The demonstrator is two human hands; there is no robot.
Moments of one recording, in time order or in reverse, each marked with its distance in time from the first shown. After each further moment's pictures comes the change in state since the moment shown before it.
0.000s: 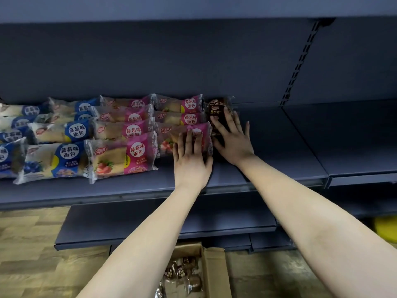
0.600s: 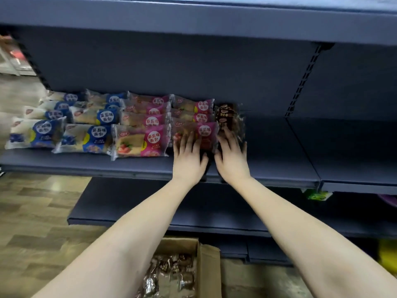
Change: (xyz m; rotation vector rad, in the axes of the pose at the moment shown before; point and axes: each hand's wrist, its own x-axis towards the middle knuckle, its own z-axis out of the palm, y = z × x) left_hand -0.032 -0.013 -0.028 0.022 -0.016 0.033; right_hand -0.075 -0.049 -0.015 0.204 0.183 -0.046
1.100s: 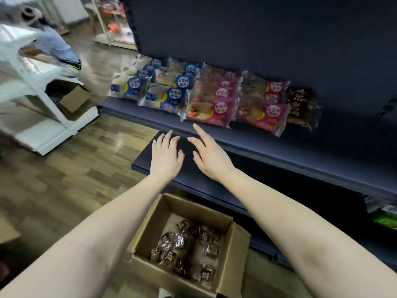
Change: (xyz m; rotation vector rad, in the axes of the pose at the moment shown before) left_hand -0.143 -0.150 -0.055 0.146 0.135 -0.365; right_hand -0.048 -0.149 0.076 0.239 -0.319 -0.577
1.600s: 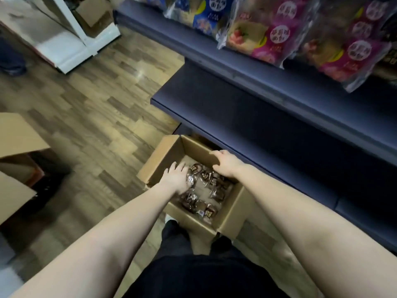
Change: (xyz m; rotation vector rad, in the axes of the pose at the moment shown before) left_hand -0.167 -0.040 0.086 0.109 -1.029 -0.288; right_hand -0.083 0.021 0.129 0.040 -0.964 0.407
